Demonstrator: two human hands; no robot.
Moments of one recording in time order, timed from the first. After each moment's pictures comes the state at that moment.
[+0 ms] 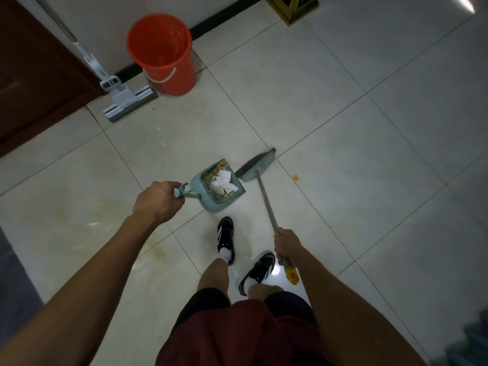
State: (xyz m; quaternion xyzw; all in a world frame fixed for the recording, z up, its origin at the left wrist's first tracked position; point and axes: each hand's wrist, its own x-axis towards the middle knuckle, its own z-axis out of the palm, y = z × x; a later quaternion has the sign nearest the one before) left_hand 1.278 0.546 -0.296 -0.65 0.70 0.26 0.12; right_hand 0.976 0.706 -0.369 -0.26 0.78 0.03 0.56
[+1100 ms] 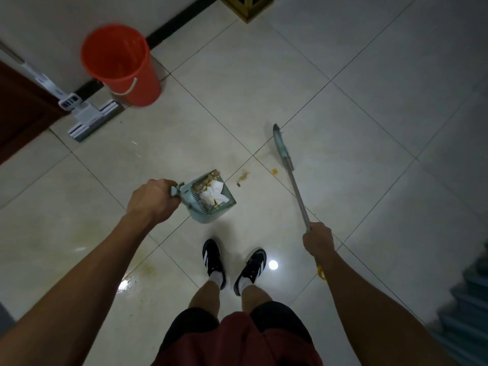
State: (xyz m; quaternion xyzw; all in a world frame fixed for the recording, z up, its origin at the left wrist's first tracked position) left_hand 1.210 0.530 -0.283 -0.58 0.76 0.25 0.15; right_hand 0.864 0.763 -0.359 -0.21 0.90 -0.01 0.38
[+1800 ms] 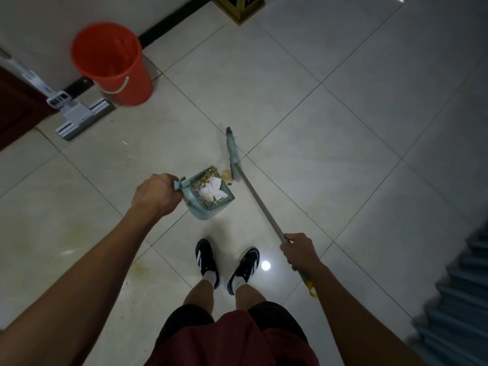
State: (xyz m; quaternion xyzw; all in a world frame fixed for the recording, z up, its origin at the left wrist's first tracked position) left_hand 1.195 0.535 -0.287 -0.61 0.75 0.24 0.13; right_hand 0.910 0.793 -0.345 -0.22 0.85 -0.07 0.48
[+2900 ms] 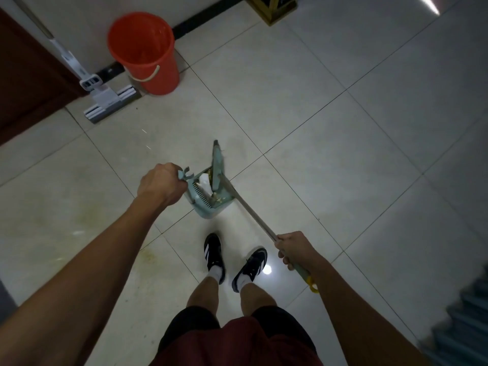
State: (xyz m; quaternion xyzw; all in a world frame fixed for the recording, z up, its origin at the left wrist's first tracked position) left_hand 1.244 0.537 -0.293 -0.66 0.70 0.26 0.11; right_hand 0.954 0.764 -0.340 -0.14 0.78 -0.09 0.60
